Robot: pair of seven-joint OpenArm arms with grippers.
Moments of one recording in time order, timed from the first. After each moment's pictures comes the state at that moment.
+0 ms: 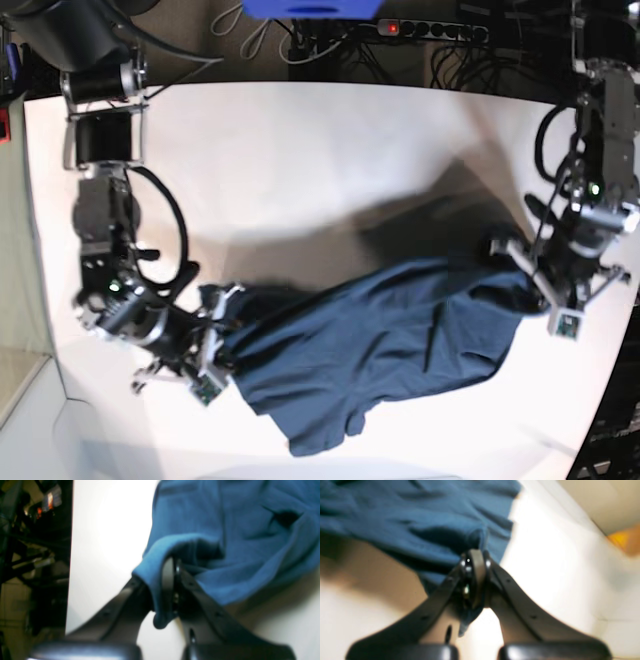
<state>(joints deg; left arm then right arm) -3.6 -30.1 0.1 113.1 -15.5 -0.4 56.3 22.3 11.1 -2.5 94.5 5.7 40.1 -47.1</state>
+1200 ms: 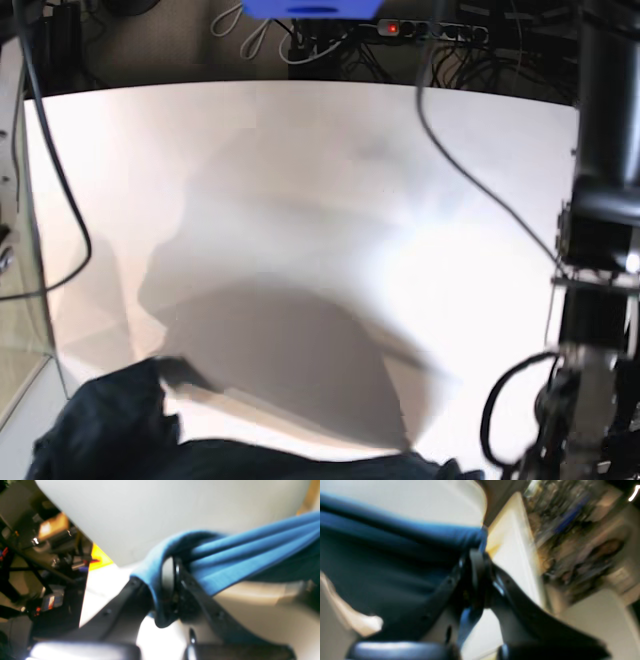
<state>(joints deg) -59.4 -18.3 21.9 72.4 -17.8 -1.2 53.6 64.0 29.8 7.9 82.7 10.8 40.9 -49.2</state>
